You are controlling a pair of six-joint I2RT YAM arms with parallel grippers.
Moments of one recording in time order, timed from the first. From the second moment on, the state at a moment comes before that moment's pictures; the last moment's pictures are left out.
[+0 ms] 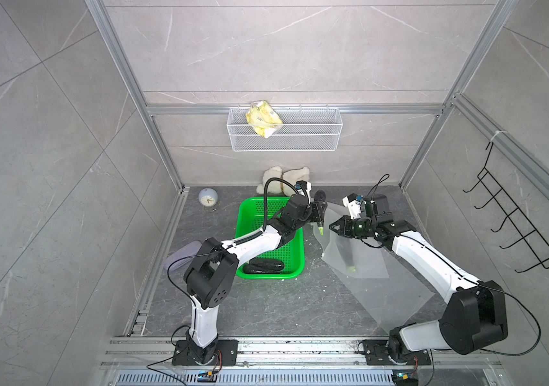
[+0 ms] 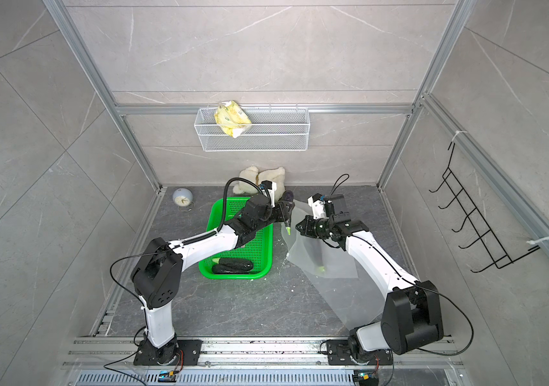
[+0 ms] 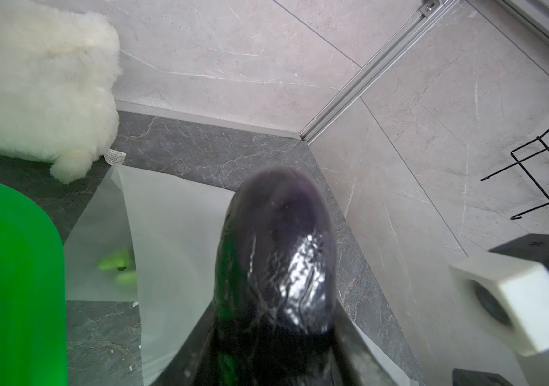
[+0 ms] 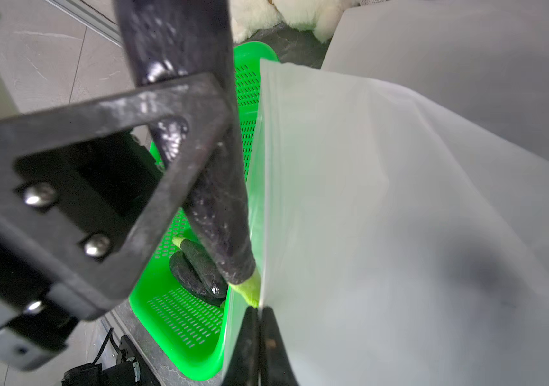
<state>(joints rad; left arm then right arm) -0.76 1.92 1.43 0.20 0.03 -0.67 0.26 1.43 1.12 -0.45 -0.51 0.43</state>
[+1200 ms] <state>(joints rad) -0.82 1.88 1.37 0.21 0.06 -0.66 0.20 1.43 1.24 -0.48 -0.45 0.41</state>
